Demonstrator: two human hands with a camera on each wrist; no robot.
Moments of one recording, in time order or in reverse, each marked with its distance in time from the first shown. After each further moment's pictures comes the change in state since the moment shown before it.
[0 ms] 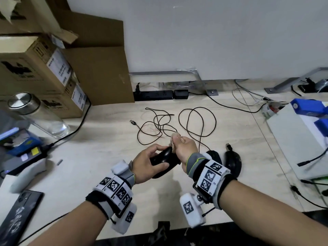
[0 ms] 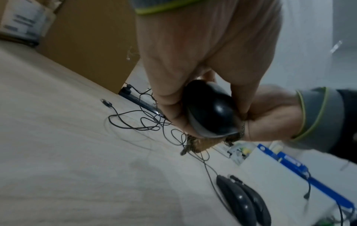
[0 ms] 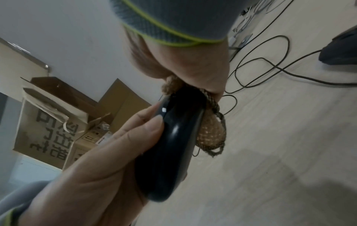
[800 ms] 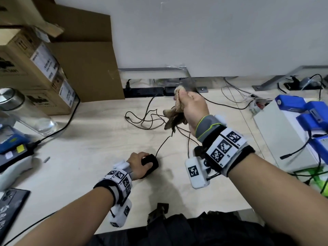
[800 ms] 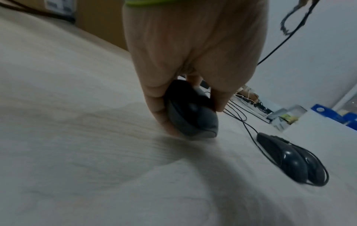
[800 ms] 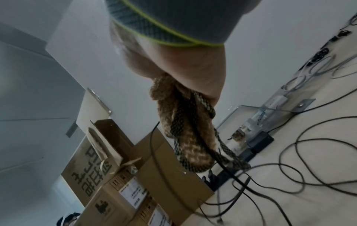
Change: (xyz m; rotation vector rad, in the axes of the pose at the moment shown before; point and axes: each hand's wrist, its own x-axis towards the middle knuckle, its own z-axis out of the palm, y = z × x) left_hand 0.030 -0.072 0.021 0.557 0.023 -0.303; right_hand -0.020 -0.114 -0.052 0.227 -0.102 -0.322
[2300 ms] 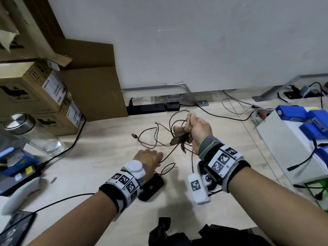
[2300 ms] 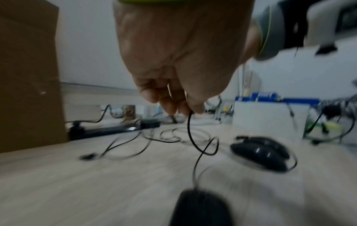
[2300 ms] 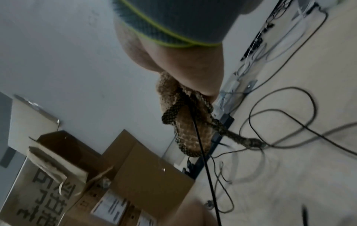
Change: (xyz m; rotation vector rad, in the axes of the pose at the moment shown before) left_hand -0.008 0.084 -0.069 0.727 0.074 0.455; right_hand 0.030 0.042 -0.019 0.170 0.256 0.156
